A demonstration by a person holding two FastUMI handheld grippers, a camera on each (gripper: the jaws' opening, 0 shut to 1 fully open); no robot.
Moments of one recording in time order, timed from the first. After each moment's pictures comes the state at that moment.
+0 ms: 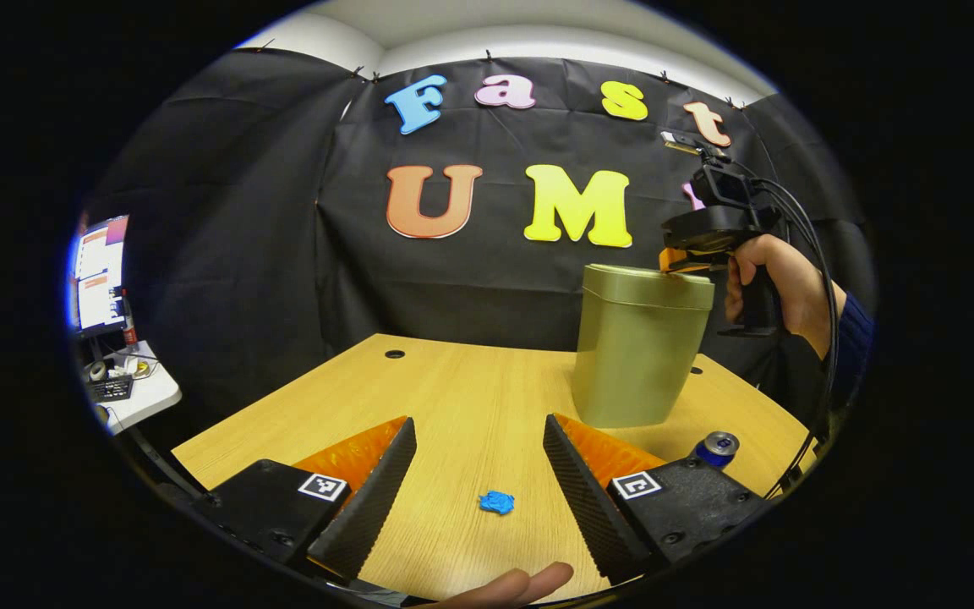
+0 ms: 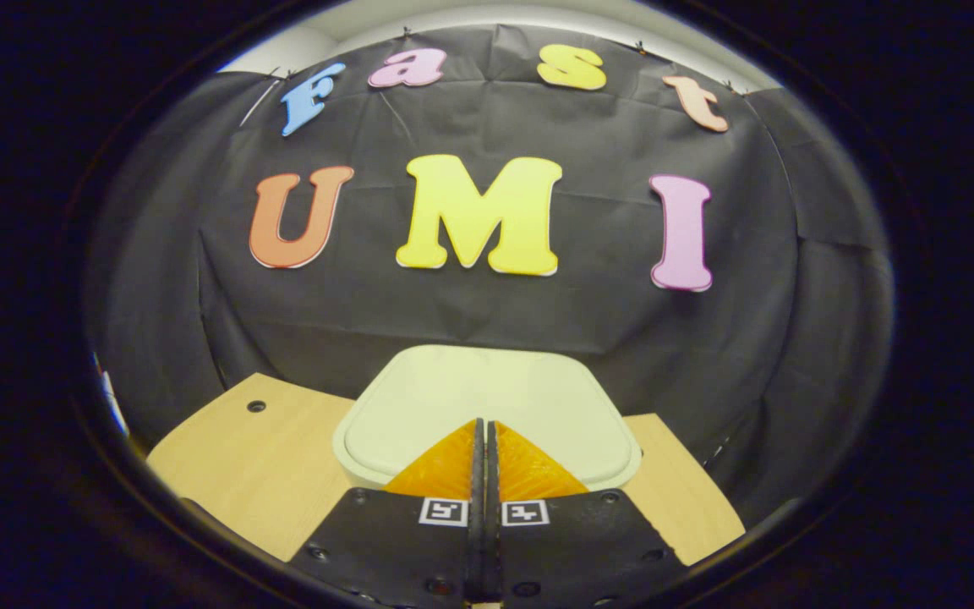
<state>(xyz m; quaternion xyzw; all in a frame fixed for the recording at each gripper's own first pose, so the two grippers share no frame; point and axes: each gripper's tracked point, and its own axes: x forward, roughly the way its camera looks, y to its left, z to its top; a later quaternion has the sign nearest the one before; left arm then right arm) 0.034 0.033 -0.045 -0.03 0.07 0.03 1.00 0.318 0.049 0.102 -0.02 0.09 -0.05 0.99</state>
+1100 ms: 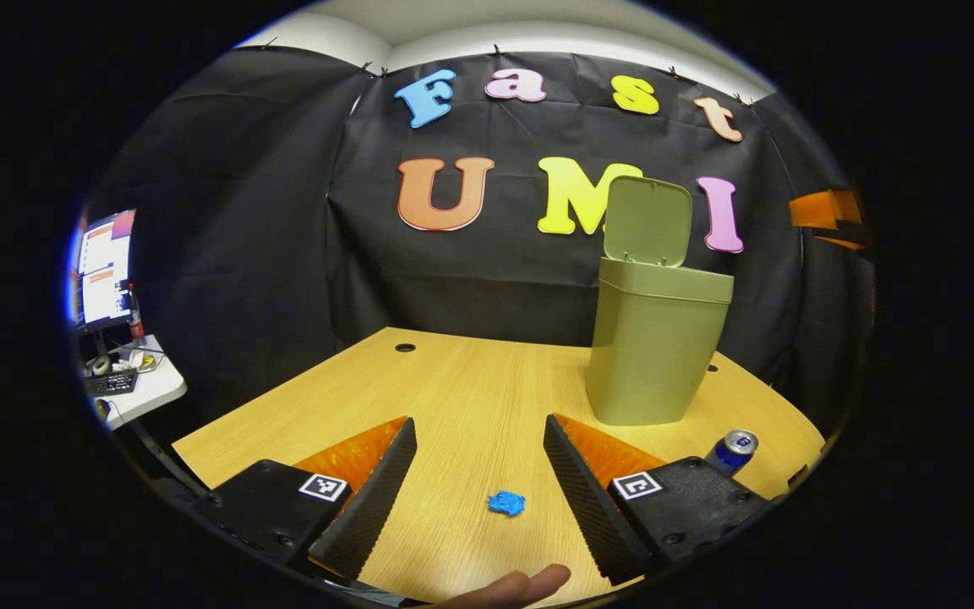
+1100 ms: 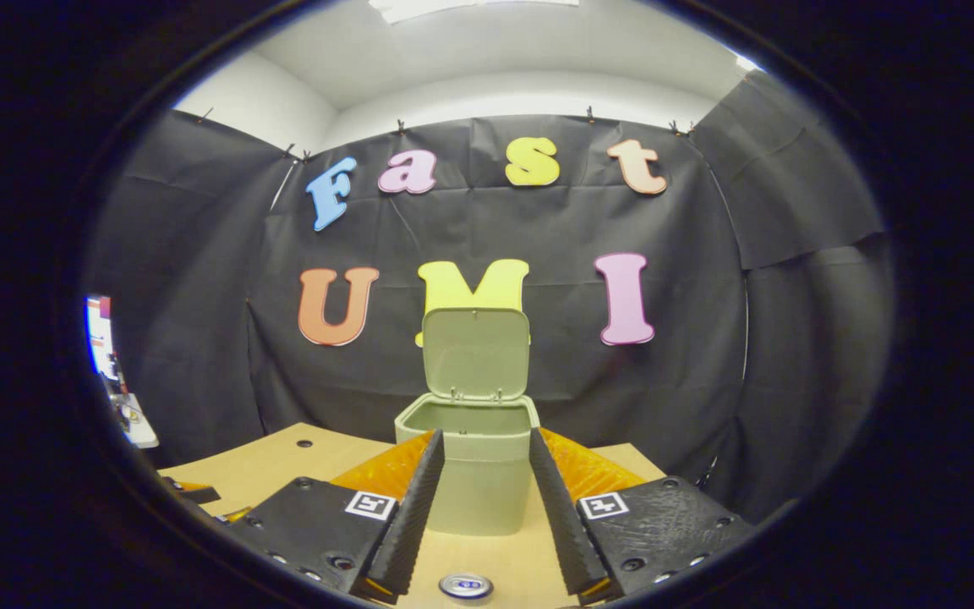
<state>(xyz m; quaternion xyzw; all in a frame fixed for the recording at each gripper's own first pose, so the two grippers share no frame) 0.046 0.027 -0.062 -0.03 0.09 0.04 0.99 0.086 0.002 0.131 0.04 -0.05 -0.01 1.00</state>
